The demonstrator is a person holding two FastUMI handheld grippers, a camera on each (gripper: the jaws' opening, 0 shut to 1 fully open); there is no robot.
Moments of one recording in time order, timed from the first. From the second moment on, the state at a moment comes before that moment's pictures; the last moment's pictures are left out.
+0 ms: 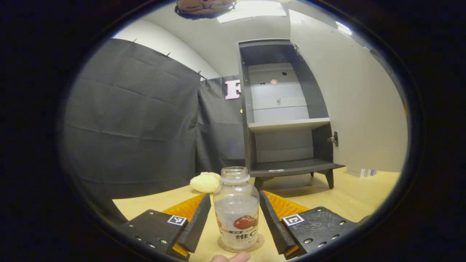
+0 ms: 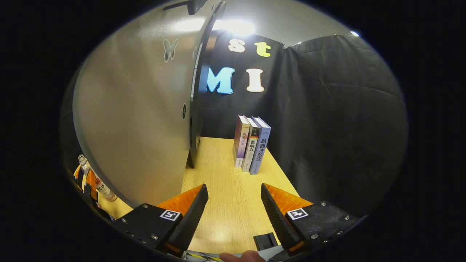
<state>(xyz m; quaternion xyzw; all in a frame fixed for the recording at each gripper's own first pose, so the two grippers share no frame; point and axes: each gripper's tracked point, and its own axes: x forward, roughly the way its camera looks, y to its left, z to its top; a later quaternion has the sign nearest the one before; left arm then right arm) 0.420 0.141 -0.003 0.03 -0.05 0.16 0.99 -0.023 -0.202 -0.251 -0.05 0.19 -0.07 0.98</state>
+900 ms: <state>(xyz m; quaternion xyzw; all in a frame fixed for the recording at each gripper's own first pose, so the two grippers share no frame) 0.430 0.106 0.054 0.03 -0.05 0.06 1.00 -0.026 -0.232 -0.165 -0.04 0.12 -0.10 0.99</state>
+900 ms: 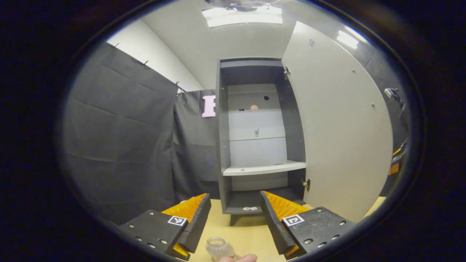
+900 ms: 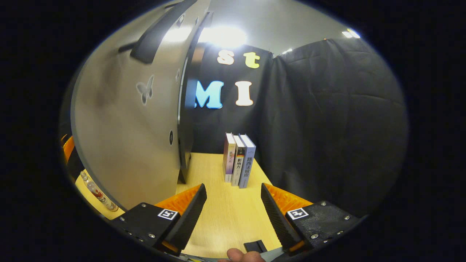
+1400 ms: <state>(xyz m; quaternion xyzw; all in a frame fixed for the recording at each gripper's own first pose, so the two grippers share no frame) 0.424 0.102 0.075 0.07 0.00 0.03 1.00 -0.038 -0.213 -0.014 0.10 0.00 -0.03 0.99</state>
